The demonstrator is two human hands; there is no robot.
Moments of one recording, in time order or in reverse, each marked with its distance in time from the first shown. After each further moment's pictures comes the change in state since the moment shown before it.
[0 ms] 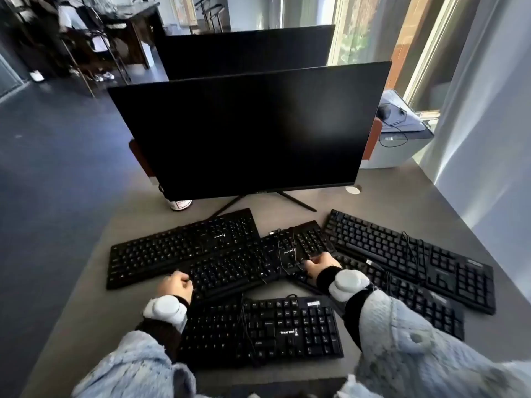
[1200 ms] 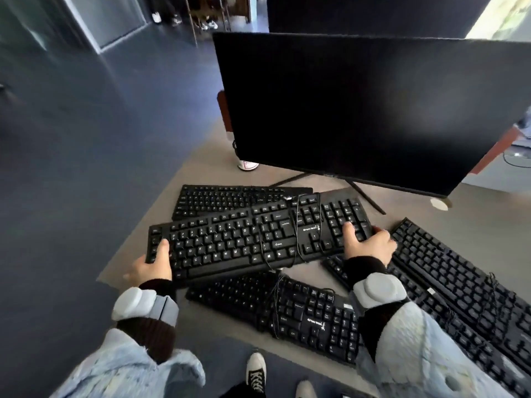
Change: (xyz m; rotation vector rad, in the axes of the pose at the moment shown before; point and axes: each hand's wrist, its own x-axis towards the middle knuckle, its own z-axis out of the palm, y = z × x) left_hand -0.095 -0.058 -0.081 -0.677 0.511 -0.685; right_hand -0.036 -0.062 0.001 0.393 0.356 -0.149
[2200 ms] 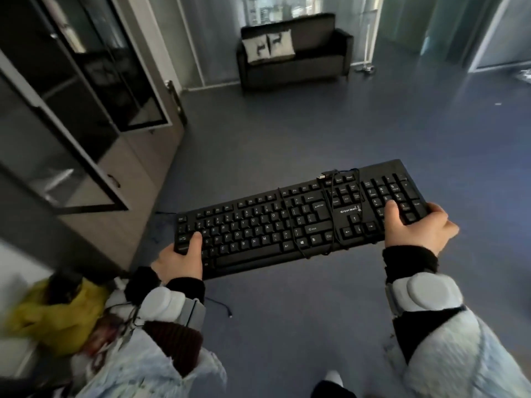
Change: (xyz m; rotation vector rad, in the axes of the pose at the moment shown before) left_hand 0.263 -0.155 -0.485 -0.375 0.898 -0.326; right_hand -0.541 -0.237 0.436 0.130 -0.809 -0.742
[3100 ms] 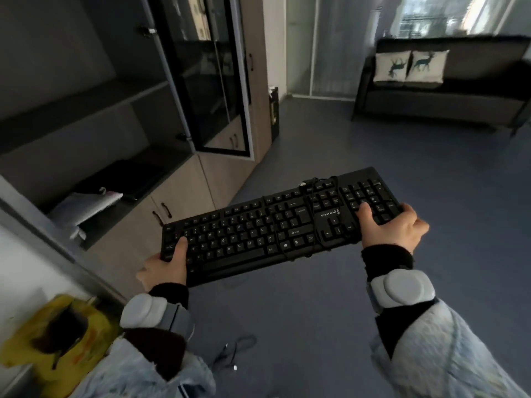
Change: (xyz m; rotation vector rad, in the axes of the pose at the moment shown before) left_hand 0.576 0.166 0.162 -0.088 0.358 -0.349; right_hand 0.148 -0.260 0.714 -0.015 -0.509 -0.254
